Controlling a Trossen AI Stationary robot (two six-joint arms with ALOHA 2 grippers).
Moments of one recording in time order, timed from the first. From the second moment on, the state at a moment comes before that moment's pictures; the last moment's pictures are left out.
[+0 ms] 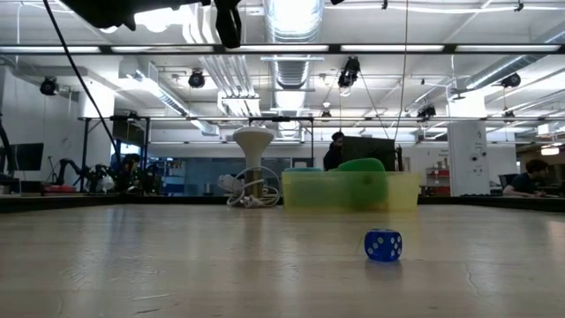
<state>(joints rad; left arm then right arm) -0.06 1.34 0.72 0.75 0.06 -0.45 0.30 1.57 1.12 0.35 0.68 -0.83</state>
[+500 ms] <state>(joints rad) -0.06 1.34 0.72 0.75 0.06 -0.45 0.30 1.57 1.12 0.35 0.68 -0.81</state>
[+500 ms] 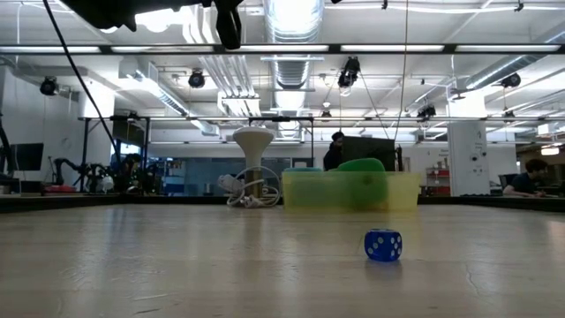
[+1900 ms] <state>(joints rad) -0.06 1.34 0.72 0.75 0.06 -0.45 0.30 1.56 1.12 0.35 0.71 -0.77</state>
